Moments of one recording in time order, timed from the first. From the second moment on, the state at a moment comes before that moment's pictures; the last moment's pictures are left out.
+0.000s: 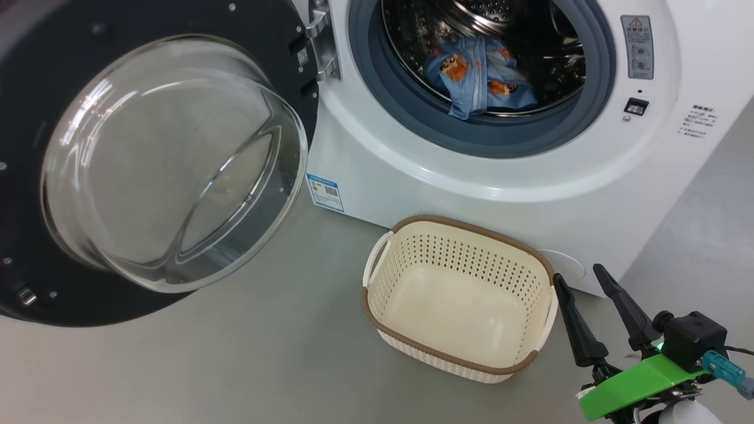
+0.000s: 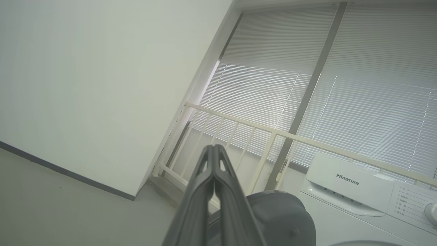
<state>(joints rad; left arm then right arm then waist) -0.33 0.33 0.38 0.09 -0.85 -0.13 -0.22 -0.07 -0.23 0.22 0.19 0.43 0.13 -0.25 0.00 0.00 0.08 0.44</state>
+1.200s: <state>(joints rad) -0.82 0.64 0.23 0.87 -1.30 -0.12 0.68 -0.12 -0.28 0.23 0.17 0.43 0.13 -0.25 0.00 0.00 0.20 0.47</state>
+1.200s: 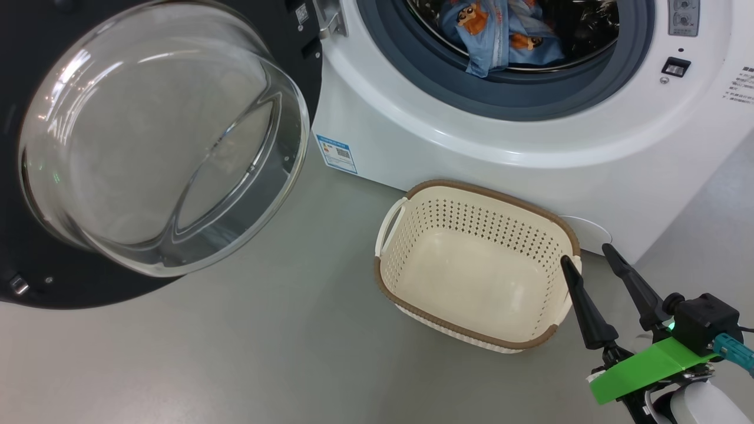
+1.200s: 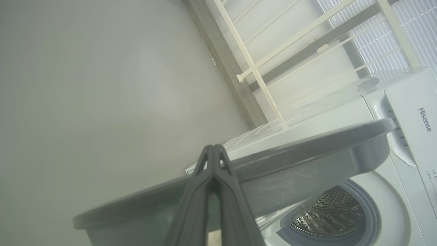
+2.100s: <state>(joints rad) -0.70 0.64 0.18 0.61 -1.41 -0.12 1.00 -0.12 -0.28 0.23 0.18 0.43 0.13 -0.25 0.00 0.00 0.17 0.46</state>
